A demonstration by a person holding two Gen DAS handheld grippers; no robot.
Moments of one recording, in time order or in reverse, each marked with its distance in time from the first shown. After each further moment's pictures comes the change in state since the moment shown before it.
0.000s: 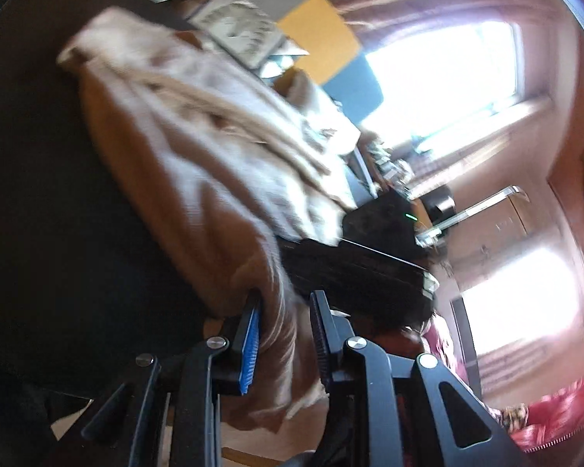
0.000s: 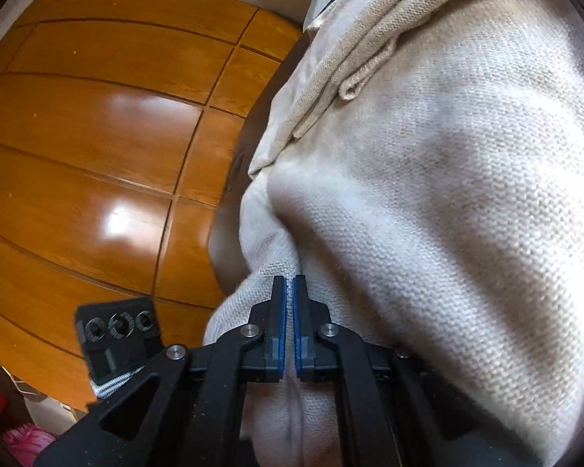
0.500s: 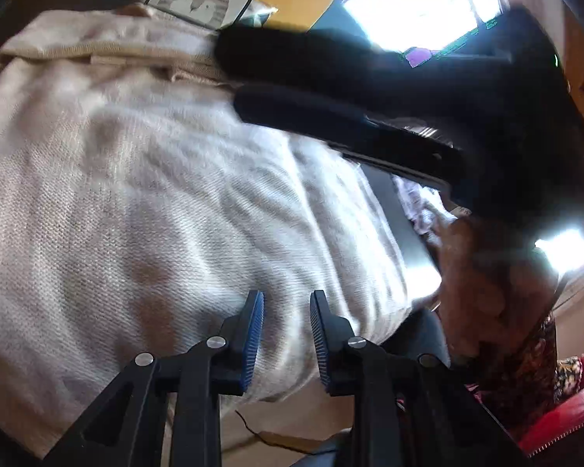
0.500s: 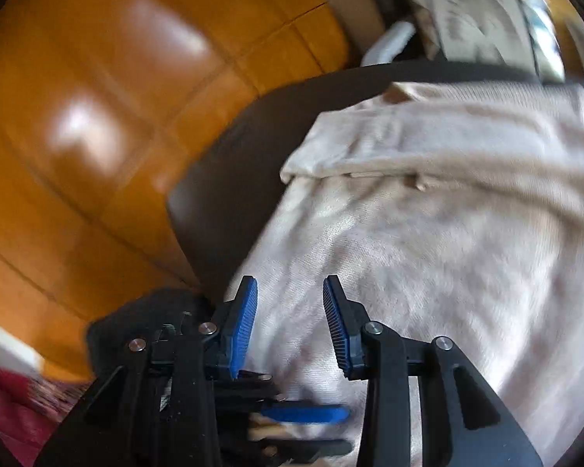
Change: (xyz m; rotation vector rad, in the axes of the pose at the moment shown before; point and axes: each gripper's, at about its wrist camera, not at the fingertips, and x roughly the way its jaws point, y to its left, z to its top) left arm 0.027 -0.010 -0.025 0.136 0.099 0.087; right arm -0.002 0.121 -0.012 -0.573 0.101 -0.417
